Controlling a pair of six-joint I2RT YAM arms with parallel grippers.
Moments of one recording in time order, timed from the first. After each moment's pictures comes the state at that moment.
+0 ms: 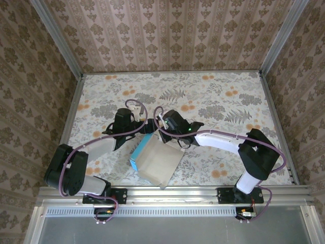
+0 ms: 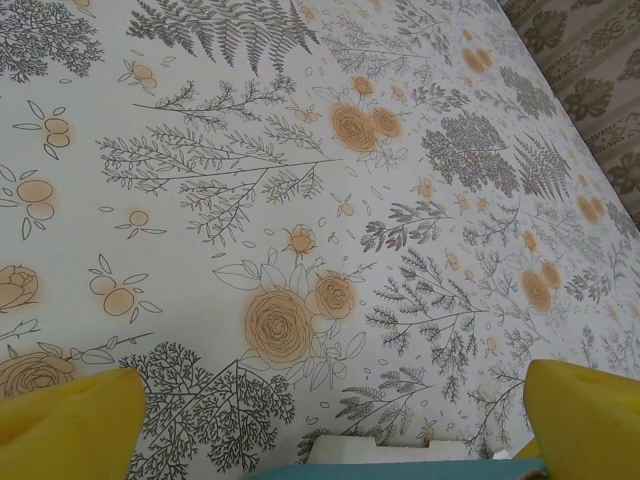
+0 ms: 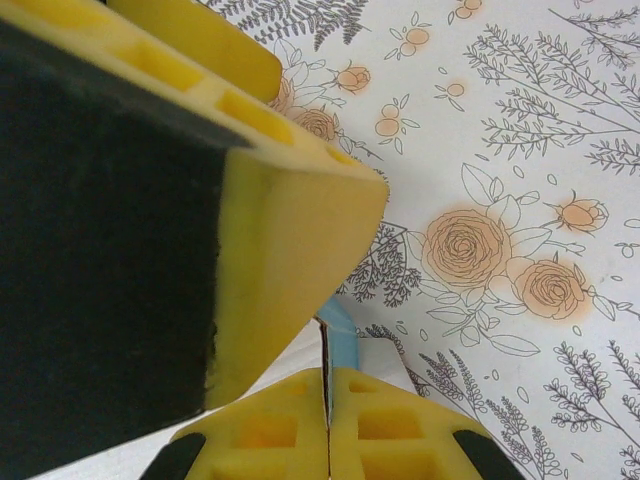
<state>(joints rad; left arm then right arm) -0.47 1.39 0.59 0.26 0.39 -0.43 0.84 1.65 1.06 -0.20 0.05 0.29</state>
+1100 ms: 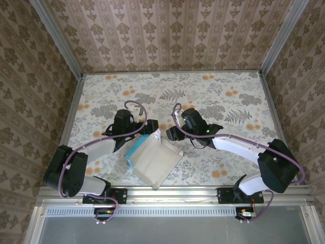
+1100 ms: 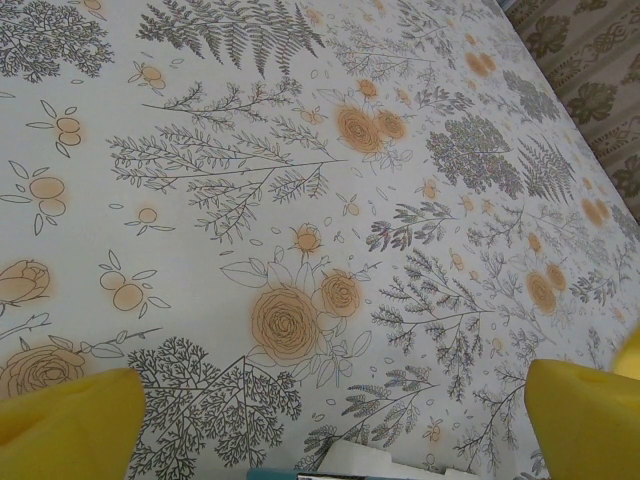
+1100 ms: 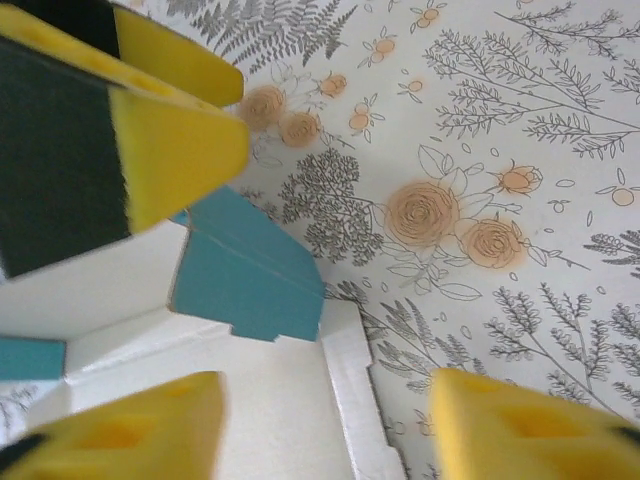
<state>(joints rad) -0.47 1.38 0.57 0.28 0.38 -0.43 0.70 1.44 0.86 -0.13 -0.15 0.29</state>
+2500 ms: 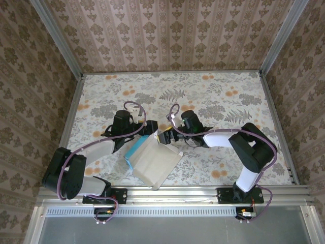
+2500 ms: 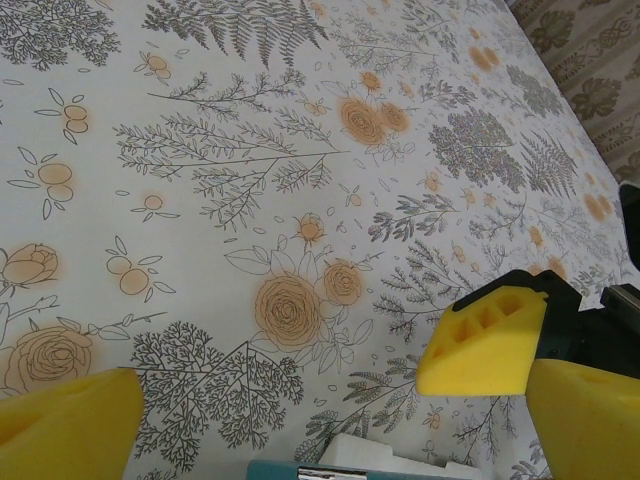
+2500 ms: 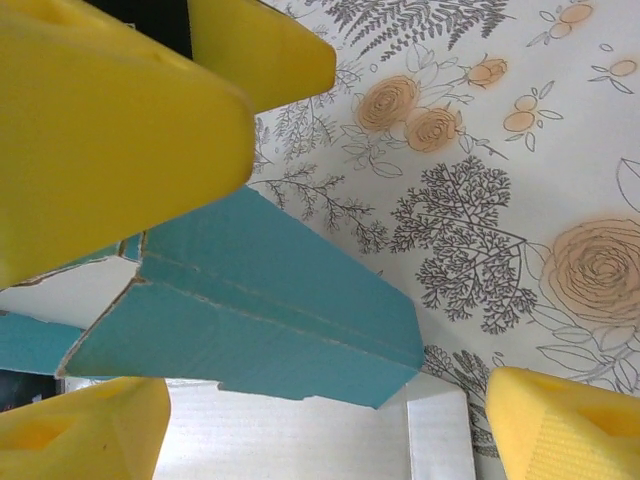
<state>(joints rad) -0.47 1.35 0.56 0.25 0.38 -0.43 0.63 1.73 0.78 0.39 -0.53 0.32</state>
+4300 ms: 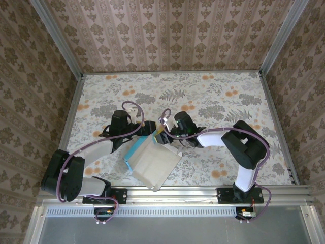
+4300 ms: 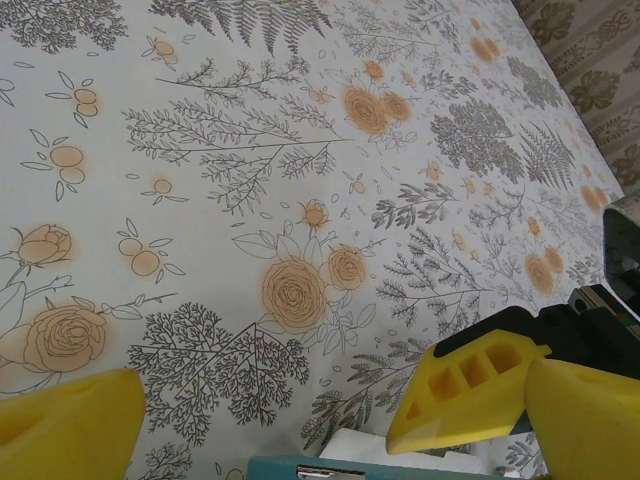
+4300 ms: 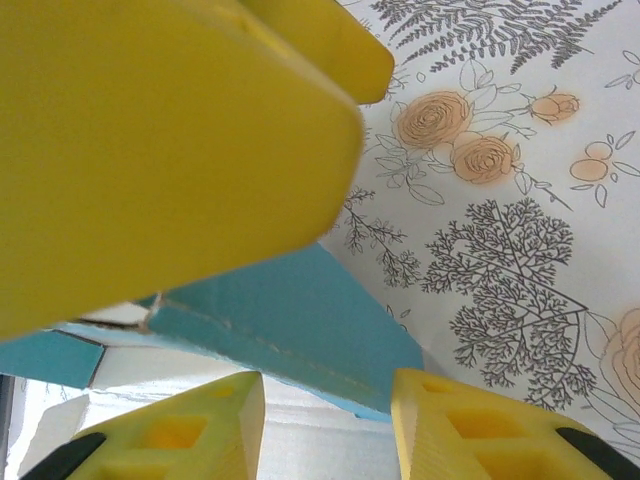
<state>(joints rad) -0.44 1.33 0.55 0.21 0.42 -0.41 0.70 1.81 0.85 0.41 -0.50 0.18</state>
